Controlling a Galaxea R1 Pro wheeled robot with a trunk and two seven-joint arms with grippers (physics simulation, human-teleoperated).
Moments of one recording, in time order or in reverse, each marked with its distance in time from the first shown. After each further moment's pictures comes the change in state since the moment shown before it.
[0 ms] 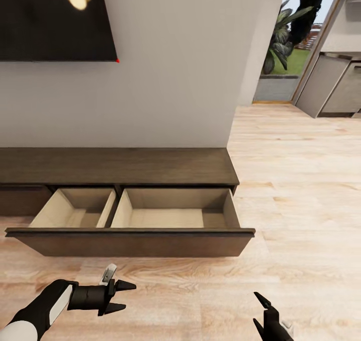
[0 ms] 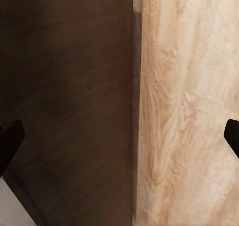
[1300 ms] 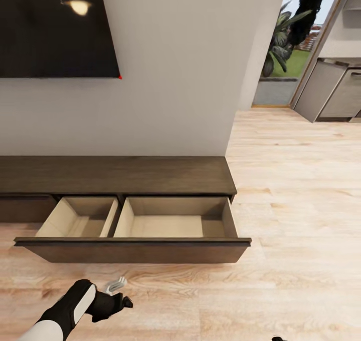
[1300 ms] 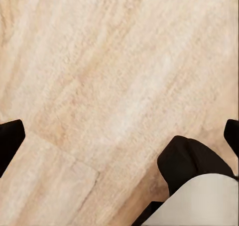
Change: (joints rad) left arm 0.000 -0.133 0.014 0.000 0.004 -0.218 0.843; right arm 0.013 -0.047 0.059 0.012 0.378 -0.252 -0.539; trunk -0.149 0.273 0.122
